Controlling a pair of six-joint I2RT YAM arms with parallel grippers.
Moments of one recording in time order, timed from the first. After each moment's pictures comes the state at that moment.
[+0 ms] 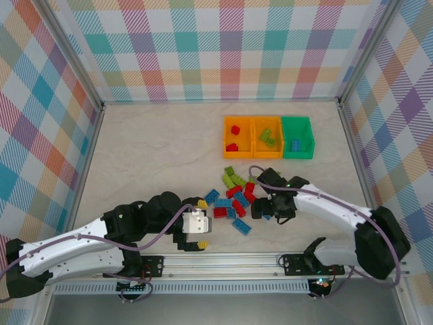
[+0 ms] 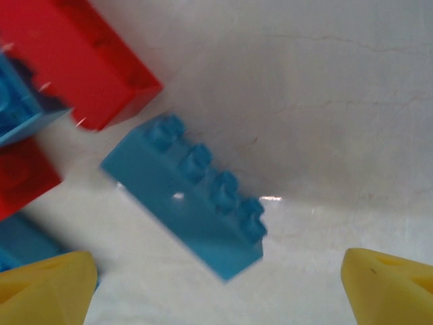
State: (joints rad) left arm -1.15 0.78 0.73 -0.64 0.13 0.45; right arm 0.69 1.29 0.71 -0.83 0.00 0.61
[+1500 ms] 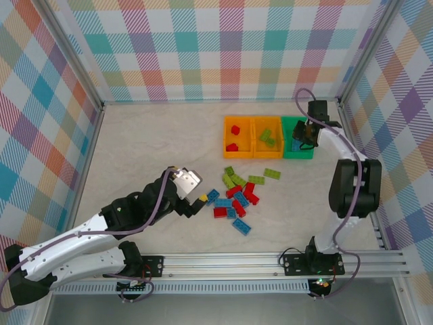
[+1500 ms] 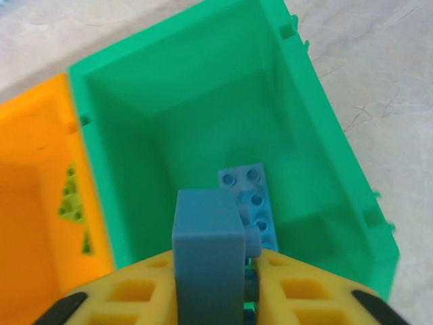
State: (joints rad) left arm -1.02 0.82 0.81 -0.53 -0.38 0.06; right arm 0.01 1.81 1.37 -0.52 -0.01 0.38
